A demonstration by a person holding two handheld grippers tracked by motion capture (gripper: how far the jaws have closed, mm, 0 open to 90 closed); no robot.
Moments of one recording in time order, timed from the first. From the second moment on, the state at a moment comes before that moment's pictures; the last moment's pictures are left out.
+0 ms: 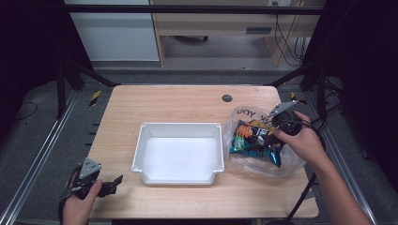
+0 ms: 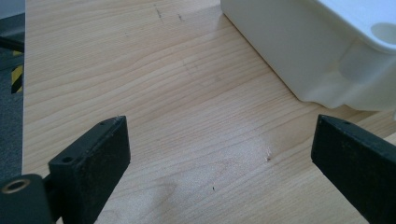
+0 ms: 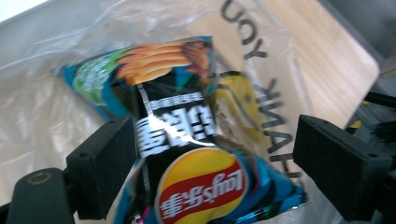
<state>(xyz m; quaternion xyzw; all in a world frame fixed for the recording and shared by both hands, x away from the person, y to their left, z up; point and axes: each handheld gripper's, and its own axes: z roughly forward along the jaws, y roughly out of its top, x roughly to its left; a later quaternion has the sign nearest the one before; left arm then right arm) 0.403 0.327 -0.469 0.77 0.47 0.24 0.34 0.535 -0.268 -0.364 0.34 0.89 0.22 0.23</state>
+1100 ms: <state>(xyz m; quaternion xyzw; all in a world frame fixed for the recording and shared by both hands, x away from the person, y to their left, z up) 0.403 0.329 -0.471 0.78 0.47 0.24 0.34 0.555 -0.244 -0.392 0.28 0.93 0.16 0.19</state>
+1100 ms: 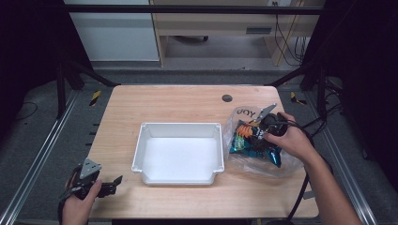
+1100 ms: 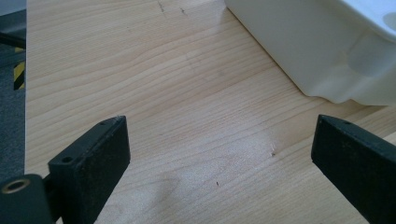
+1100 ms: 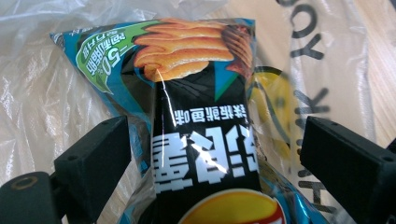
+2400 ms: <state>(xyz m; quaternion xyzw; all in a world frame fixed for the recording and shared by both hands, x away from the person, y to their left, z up) 0.403 0.333 -0.471 0.77 0.48 0.25 0.33 0.572 -0.237 -0.433 0.27 0.94 0.12 0.15</state>
